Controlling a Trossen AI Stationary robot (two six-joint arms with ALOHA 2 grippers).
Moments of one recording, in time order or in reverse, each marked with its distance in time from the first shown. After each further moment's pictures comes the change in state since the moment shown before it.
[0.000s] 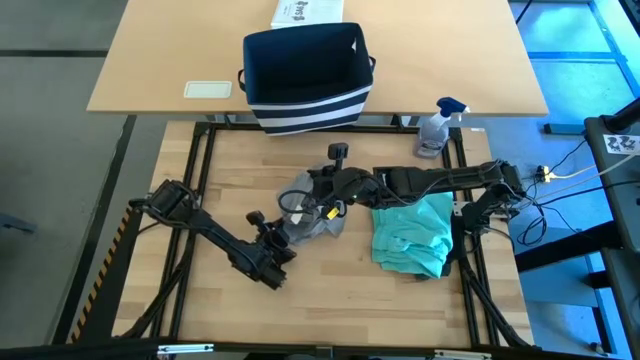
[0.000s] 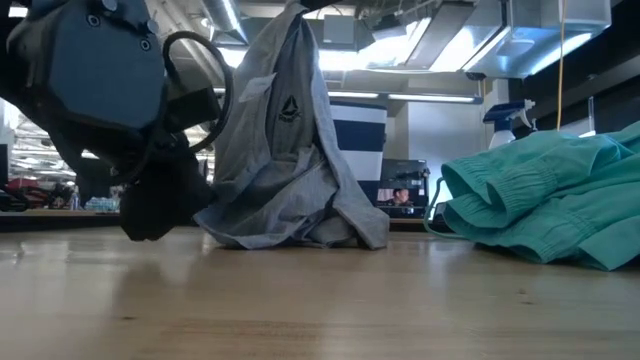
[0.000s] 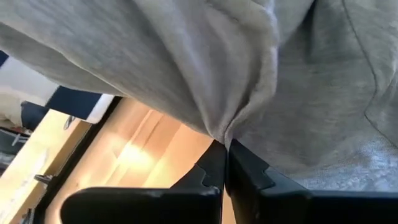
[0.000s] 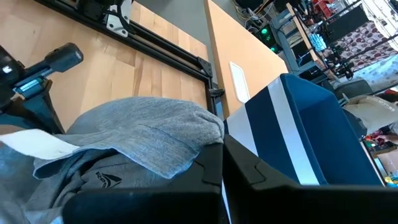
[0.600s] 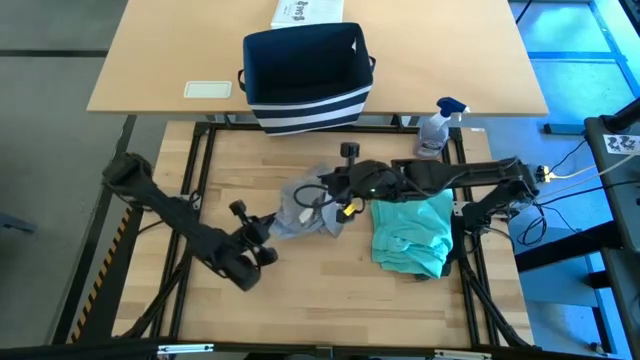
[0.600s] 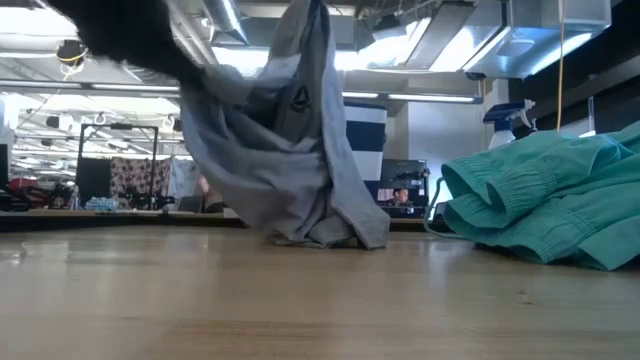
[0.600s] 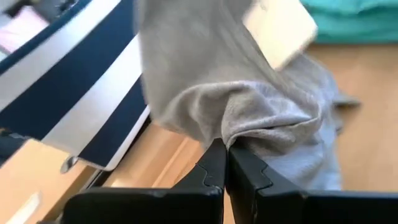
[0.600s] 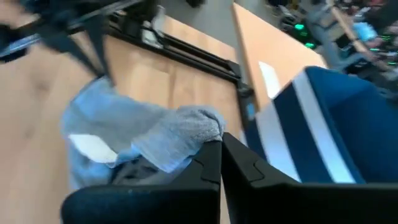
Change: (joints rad) left arm -0.108 -0.435 0.000 -0.094 -0.052 0.176; right arm 0.000 -0.097 0.001 -0.132 -0.145 0.130
